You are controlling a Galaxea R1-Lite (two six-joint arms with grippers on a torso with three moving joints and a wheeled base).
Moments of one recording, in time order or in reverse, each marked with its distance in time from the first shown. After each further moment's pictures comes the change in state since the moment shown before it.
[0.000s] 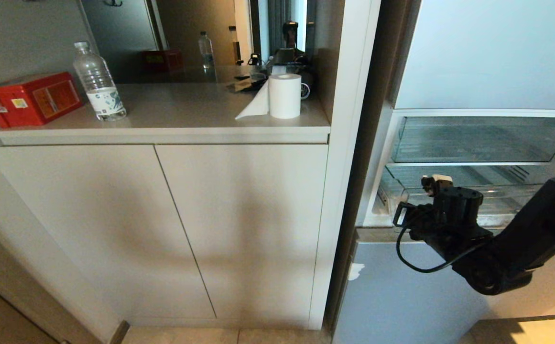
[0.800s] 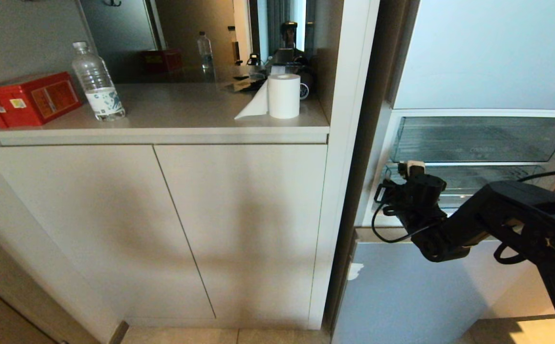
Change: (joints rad) left arm 0.000 0.000 0.000 0.000 0.000 0.000; right arm -0.011 0.320 -0.544 -0.005 -0.006 -0.059
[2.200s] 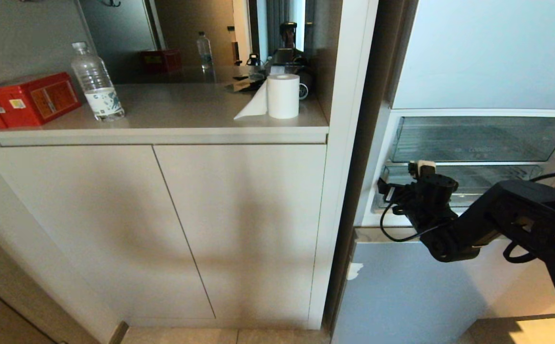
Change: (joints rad) left arm 0.000 0.000 0.000 0.000 0.000 0.000; right arm -0.027 -0.009 0.013 -0.018 0.021 -0.008
